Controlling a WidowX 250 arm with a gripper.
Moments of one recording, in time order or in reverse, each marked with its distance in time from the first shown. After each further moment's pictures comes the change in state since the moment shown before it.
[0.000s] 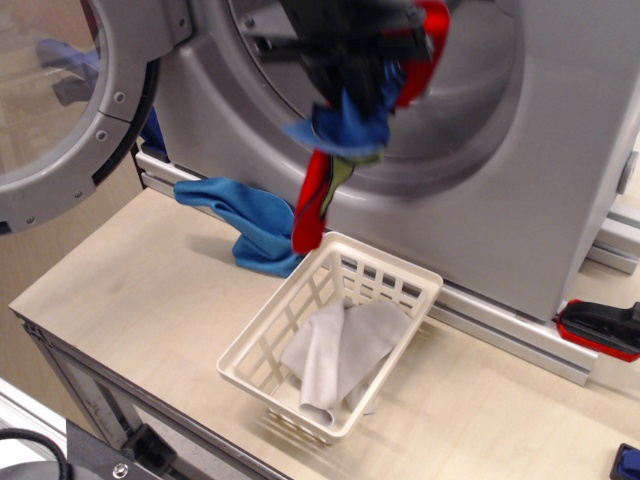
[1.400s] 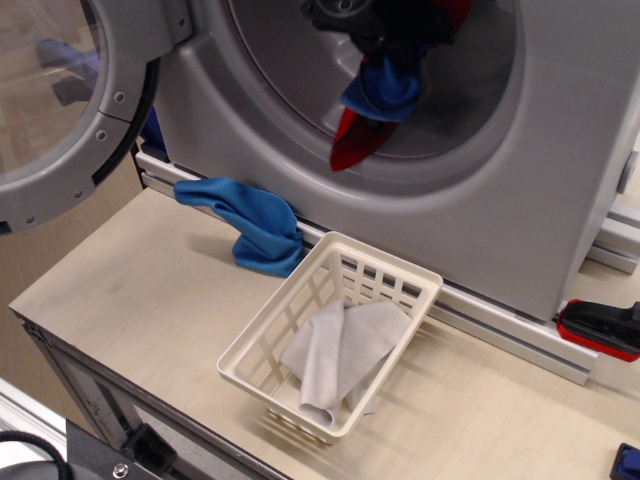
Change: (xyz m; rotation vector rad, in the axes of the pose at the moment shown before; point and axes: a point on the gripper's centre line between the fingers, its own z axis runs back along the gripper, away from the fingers) arm 0.072 0.008 -0.077 0.051 -0.347 -0.113
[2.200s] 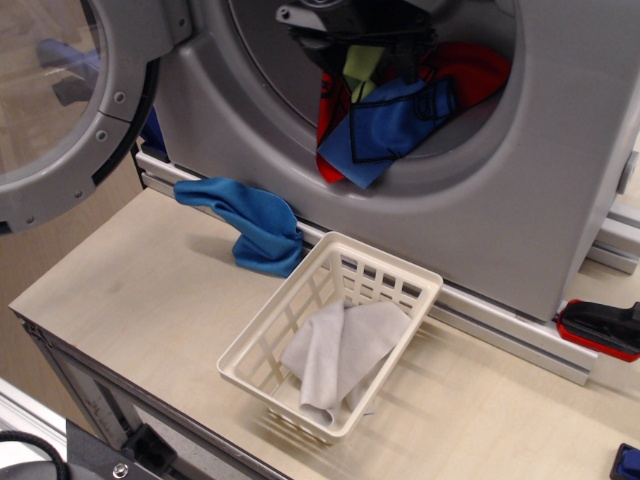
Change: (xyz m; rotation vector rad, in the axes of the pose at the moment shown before) arm -0.015 0.005 0.027 -0.004 0.138 0.029
